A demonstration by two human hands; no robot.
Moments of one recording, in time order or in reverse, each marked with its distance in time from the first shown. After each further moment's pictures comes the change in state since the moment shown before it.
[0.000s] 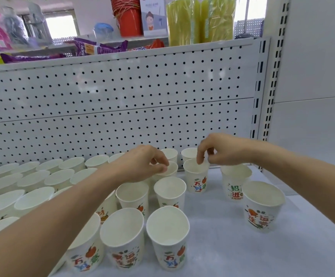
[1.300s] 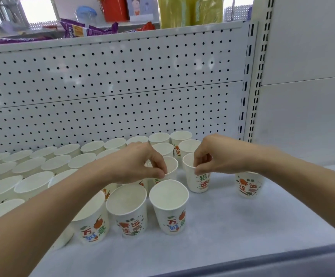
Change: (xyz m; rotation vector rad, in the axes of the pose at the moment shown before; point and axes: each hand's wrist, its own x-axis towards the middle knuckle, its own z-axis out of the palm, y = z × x) left_hand -0.055 0.022 -0.006 -0.004 -0.154 0.142; right_hand -0.063 -0.054 0.028 0.008 -0.004 0.000
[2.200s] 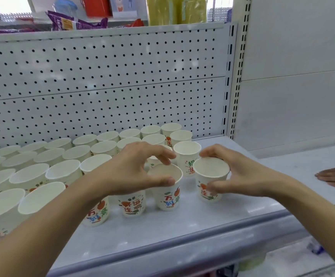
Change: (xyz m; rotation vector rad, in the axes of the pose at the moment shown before) left_hand -0.048 0.022 0.019 -0.174 0.199 0.145; right_hand -0.084 0.005 0.051 0.470 0.216 0.105
